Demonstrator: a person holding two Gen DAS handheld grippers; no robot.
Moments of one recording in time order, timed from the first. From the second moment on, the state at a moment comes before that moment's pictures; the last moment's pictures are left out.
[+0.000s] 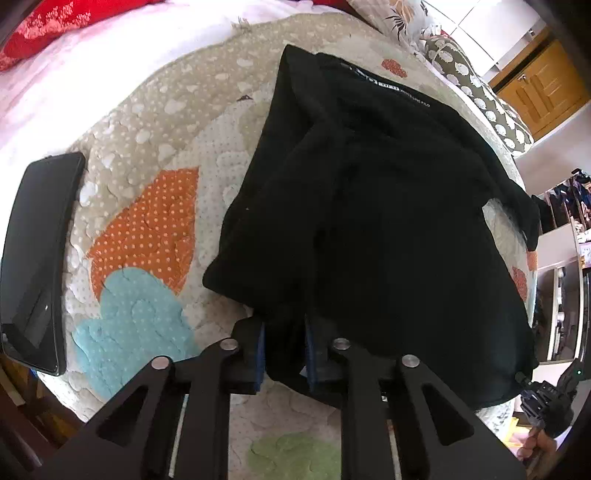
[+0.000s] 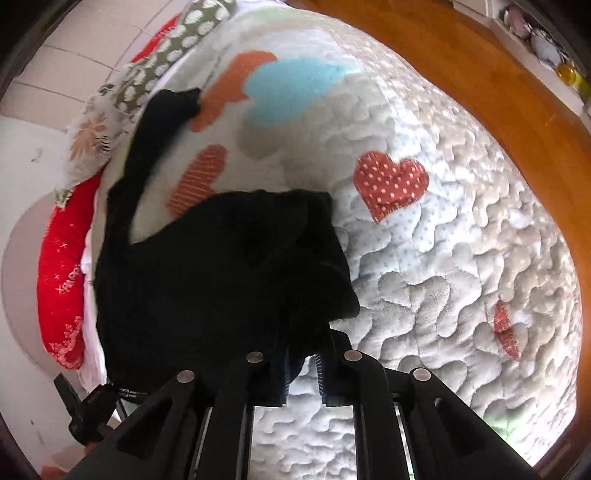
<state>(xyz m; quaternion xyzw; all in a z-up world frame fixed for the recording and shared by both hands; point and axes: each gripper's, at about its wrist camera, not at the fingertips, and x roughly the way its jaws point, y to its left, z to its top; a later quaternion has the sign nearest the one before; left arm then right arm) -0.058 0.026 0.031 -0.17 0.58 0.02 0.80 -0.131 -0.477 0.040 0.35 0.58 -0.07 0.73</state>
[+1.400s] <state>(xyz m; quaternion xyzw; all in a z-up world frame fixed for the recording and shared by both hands) 0.077 0.008 0.074 -0.01 0.53 -0.07 0.84 0.087 -0.345 0.117 0.07 0.56 0.13 0.81</state>
